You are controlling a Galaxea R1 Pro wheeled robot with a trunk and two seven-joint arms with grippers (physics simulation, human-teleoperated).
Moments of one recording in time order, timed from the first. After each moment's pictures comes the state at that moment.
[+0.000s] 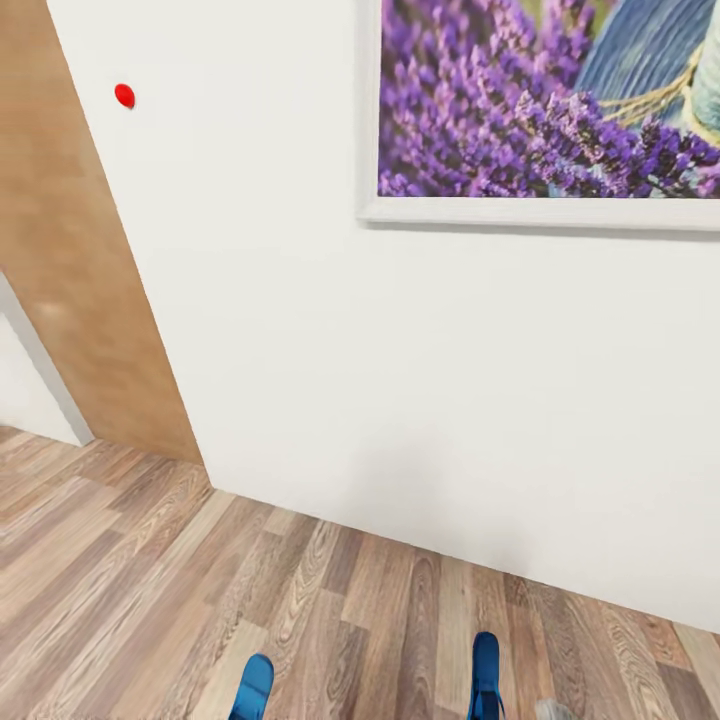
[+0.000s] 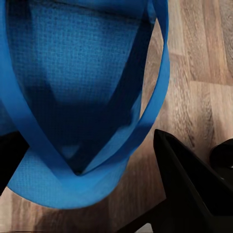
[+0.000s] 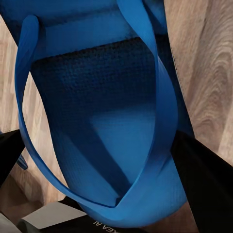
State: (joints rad) left arm -0.37 0.15 0.10 -0.02 -0.11 -0.30 -0.70; right arm -0.36 -0.17 -0.79 -0.18 0.40 0.09 1.00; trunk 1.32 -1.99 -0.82
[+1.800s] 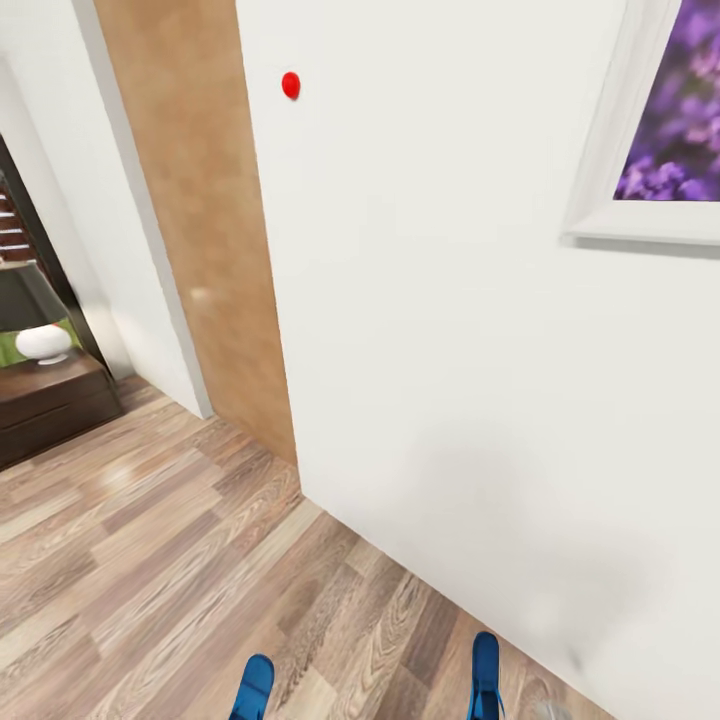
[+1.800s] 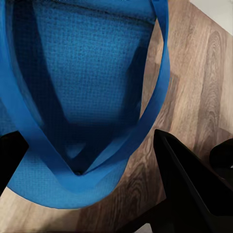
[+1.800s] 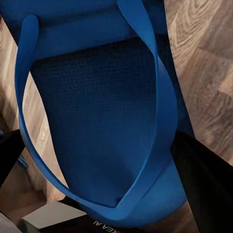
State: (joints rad) left arm -0.37 0.15 0.10 -0.02 -0.11 -0.30 -0.70; right arm -0.36 -0.17 -0.79 -0.18 0.41 0.09 1.00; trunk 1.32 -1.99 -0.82
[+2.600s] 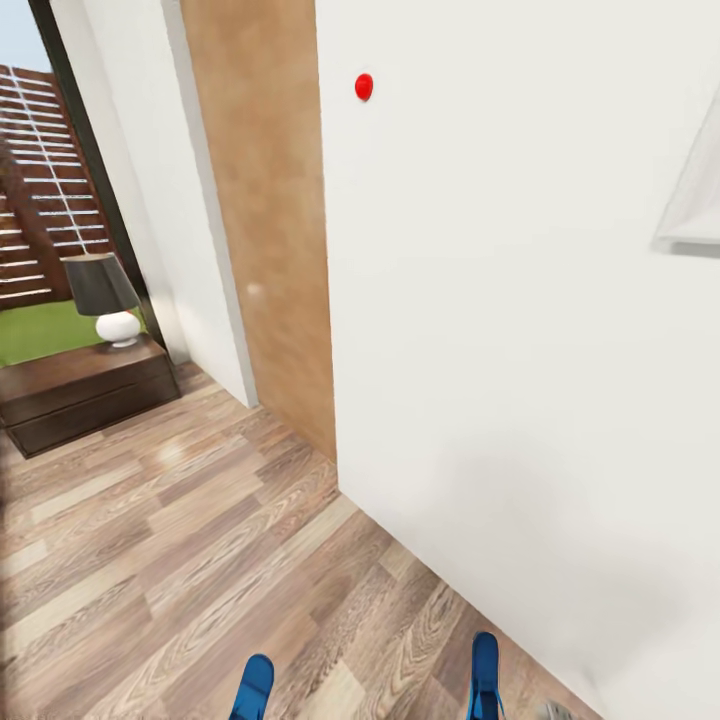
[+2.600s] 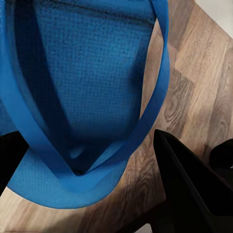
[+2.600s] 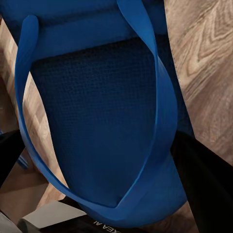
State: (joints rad) left arm -0.37 0.15 0.10 -0.02 -0.11 -0.30 -0.70; right arm -0.36 -0.17 -0.79 -0.18 0.41 0.09 1.00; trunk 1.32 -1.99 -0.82
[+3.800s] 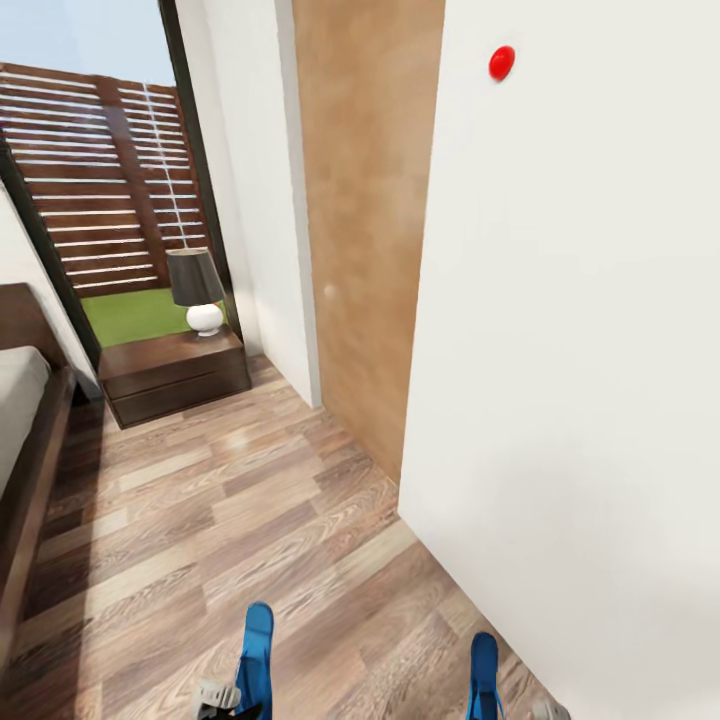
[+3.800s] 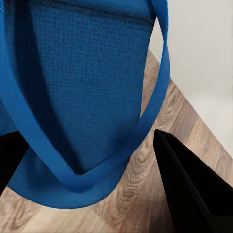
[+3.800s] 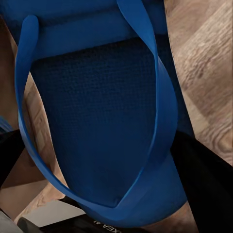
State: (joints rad) left arm -0.37 0.14 0.13 -0.18 0.08 -0.20 -0.84; right arm -0.36 -0.16 -0.78 -0.18 0.41 0.09 1.00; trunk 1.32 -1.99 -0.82
